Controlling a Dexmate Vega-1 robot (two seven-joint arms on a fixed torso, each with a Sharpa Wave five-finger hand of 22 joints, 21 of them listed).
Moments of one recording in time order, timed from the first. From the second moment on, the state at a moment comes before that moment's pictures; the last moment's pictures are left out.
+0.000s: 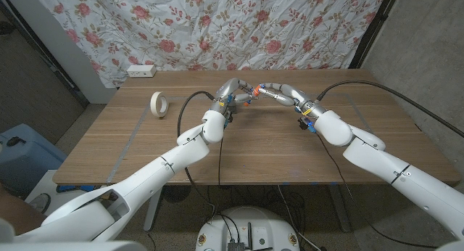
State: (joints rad) left arm 0.70 0.45 0.74 -1.64 0.31 0.16 0.44; left_hand 0.94 -0.04 0.37 -0.19 0.18 1.14 -0.09 0.19 0.18 1.23 -0.11 0.21 0.19 0.59 -0.06 0.18 0.17 0.27 -0.04 0.19 0.17; right arm -0.91 -0.82 -0.53 -1.87 -0.16 0.05 -0.07; right_hand 0.38 0.06 0.02 0.05 0.24 0.44 -0.12 0.20 0.17 0.44 -0.14 0.20 0.19 0.11 0.02 0.25 0.24 0.17 0.11 0.19 0.16
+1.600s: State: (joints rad) left arm 0.68 0.44 0.74 -1.61 0.33 0.14 0.45; left_hand 0.94 -0.04 0.38 -0.19 0.18 1.17 -0.07 0.19 0.18 1.25 -0.10 0.22 0.20 0.62 -0.06 0.19 0.17 0.29 -0.04 0.19 0.17; right arm -0.88 -0.82 -0.55 -1.87 -0.17 0.02 -0.02; right_hand 0.35 0.06 0.01 0.04 0.24 0.44 -0.12 0.20 0.17 0.43 -0.14 0.19 0.19 0.10 0.02 0.25 0.24 0.17 0.11 0.19 0.16
